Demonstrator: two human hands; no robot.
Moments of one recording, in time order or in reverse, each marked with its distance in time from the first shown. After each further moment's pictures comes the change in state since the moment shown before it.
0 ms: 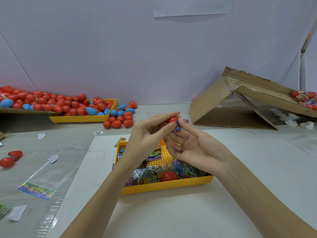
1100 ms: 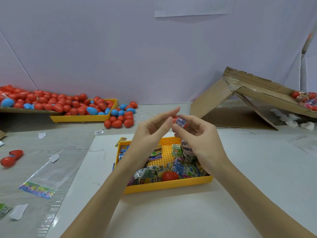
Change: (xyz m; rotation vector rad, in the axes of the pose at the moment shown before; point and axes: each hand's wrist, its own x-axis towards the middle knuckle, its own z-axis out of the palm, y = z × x) left_hand -0.003 -0.001 0.003 -0.068 -0.020 -0.087; right_hand -0.003 0.011 -0.002 -0.913 0.317 -0.691
